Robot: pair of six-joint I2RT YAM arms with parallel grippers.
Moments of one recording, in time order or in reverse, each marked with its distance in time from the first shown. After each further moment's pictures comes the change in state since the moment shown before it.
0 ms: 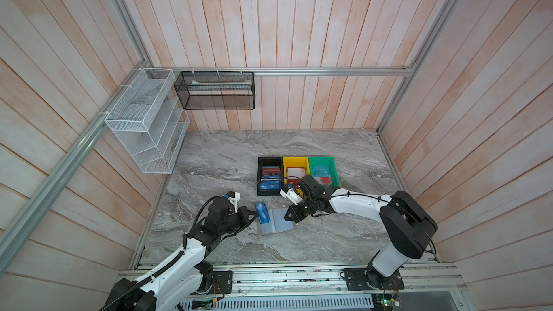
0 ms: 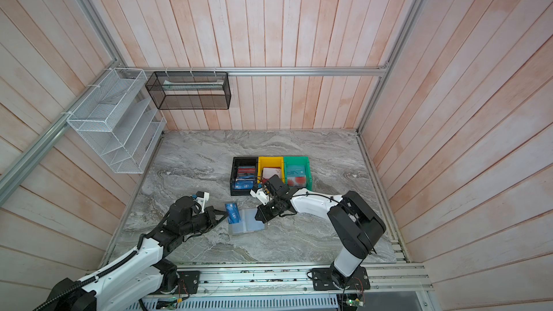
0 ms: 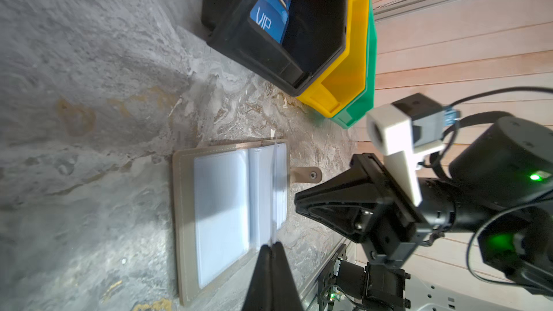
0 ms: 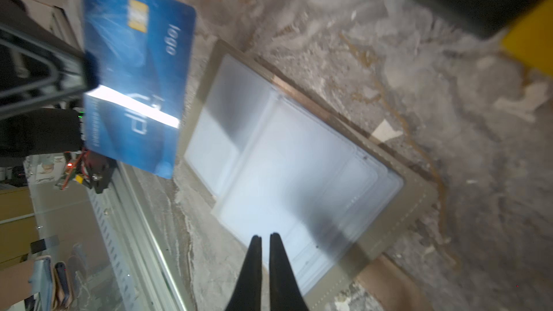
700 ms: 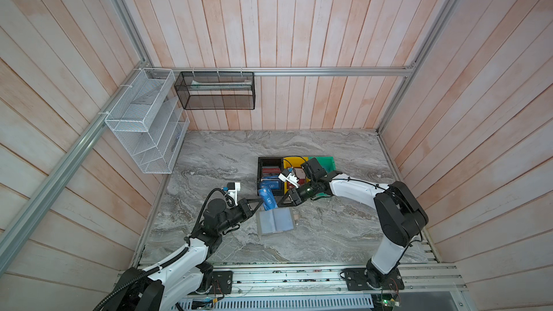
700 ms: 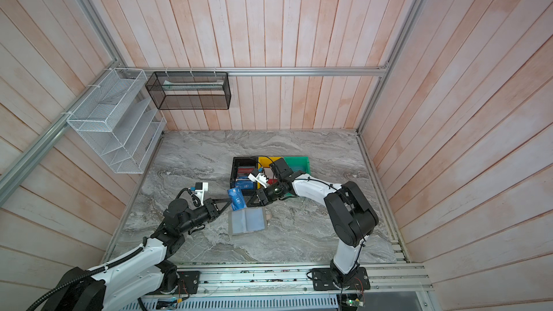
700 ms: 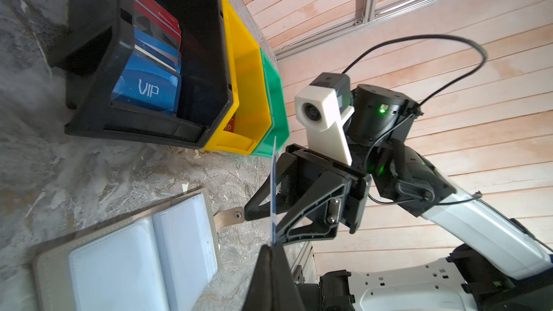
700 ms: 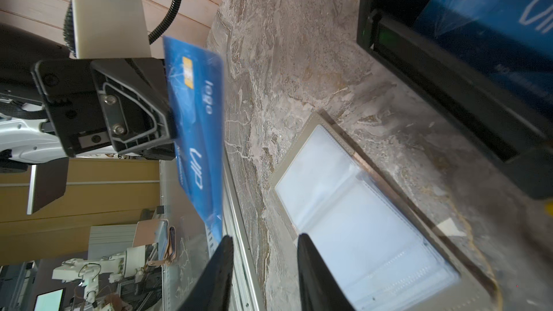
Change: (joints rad) left arm 0.000 0.074 -0.062 0.505 0.039 -0.097; right arm -0.129 0.142 0.163 -0.017 -0.431 -0.037
